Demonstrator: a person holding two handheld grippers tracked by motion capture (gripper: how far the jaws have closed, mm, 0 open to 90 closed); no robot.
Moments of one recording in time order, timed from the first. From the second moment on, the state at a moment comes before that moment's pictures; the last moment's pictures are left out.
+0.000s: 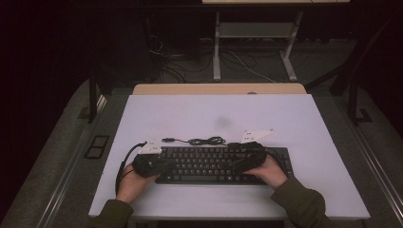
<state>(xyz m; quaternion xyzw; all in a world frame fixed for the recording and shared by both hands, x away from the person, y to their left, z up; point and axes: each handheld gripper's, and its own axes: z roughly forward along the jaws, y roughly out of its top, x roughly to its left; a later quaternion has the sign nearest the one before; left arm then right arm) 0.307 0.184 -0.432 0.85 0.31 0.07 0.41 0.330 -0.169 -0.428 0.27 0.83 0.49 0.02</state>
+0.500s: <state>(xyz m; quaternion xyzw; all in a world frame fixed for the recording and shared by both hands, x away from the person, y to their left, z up) 0.304 0.176 -0.426 0.84 0.30 0.08 0.44 0.331 -0.171 -0.426 0.27 0.83 0.49 0.02</state>
